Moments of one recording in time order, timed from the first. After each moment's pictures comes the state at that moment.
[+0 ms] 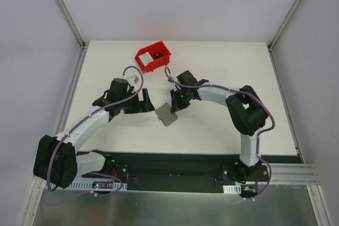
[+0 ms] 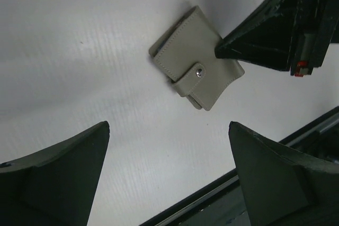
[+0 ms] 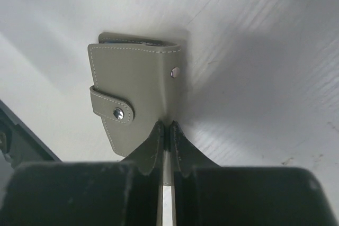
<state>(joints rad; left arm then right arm) -0.32 1.17 0.71 -0.35 0.33 -0.50 0.68 1.98 1.31 -0.41 -0.39 0.28</state>
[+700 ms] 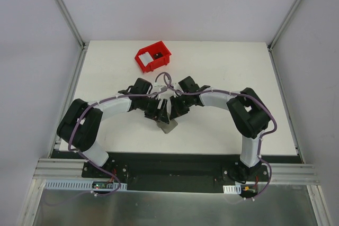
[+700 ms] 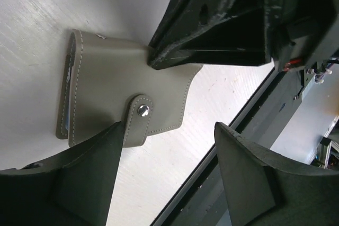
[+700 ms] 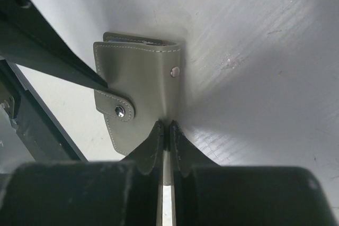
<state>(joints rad) -0.50 1.59 0.85 -0.29 0.67 -0.29 0.69 1.92 1.15 -0.29 -0.54 0.25</state>
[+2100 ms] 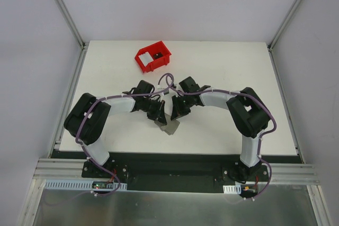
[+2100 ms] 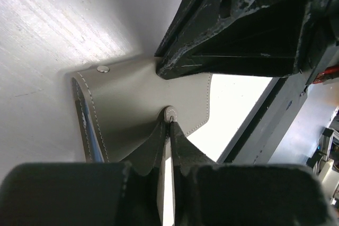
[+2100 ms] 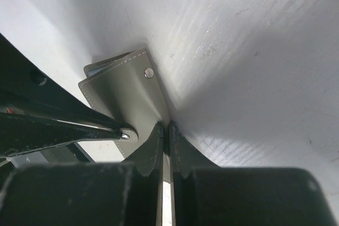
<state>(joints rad) -0.52 1.70 0.83 -0.19 0.73 -0.27 0.68 1.93 1.15 -0.31 -0.49 0.38</state>
